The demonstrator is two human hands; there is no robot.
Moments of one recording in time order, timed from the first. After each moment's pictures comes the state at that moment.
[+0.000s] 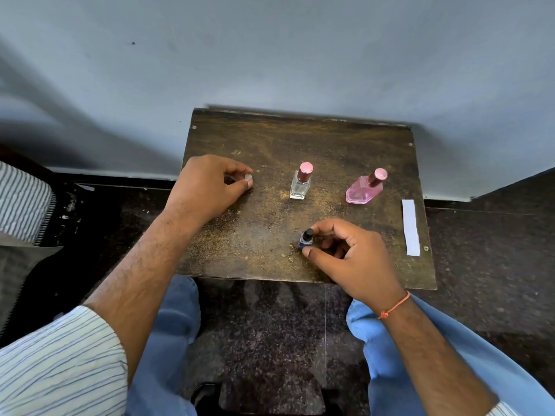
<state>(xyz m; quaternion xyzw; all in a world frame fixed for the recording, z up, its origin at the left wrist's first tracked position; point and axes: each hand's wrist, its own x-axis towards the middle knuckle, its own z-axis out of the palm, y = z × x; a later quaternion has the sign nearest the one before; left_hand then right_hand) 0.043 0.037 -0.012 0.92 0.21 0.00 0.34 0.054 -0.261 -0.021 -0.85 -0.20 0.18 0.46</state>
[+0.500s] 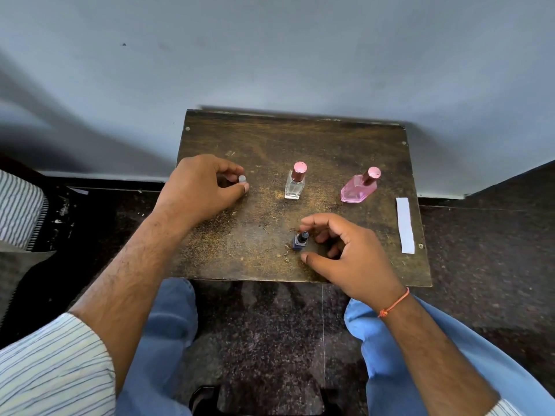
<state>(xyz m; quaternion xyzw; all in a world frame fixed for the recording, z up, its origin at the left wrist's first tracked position) 0.039 0.035 0.002 0.93 0.19 -0.01 0.31 0.057 -0.264 -0.019 -0.84 -0.22 0.21 0.44</state>
